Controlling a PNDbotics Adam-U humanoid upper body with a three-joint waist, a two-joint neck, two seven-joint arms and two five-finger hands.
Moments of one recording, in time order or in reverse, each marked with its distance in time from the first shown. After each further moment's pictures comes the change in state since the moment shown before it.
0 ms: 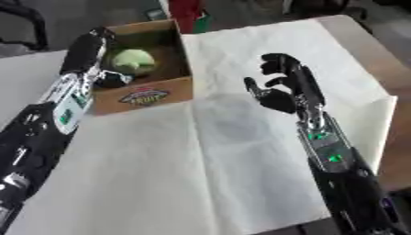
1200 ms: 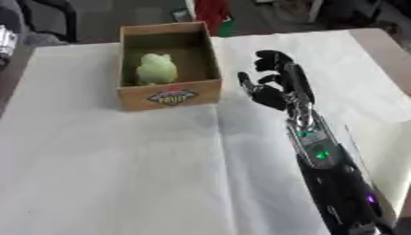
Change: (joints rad) left arm 0.531 0.188 0.092 -0.901 1.096 -0.026 0.070; right arm 0.027 0.008 -0.056 -0.028 -0.009 0.000 -0.062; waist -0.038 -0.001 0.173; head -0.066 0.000
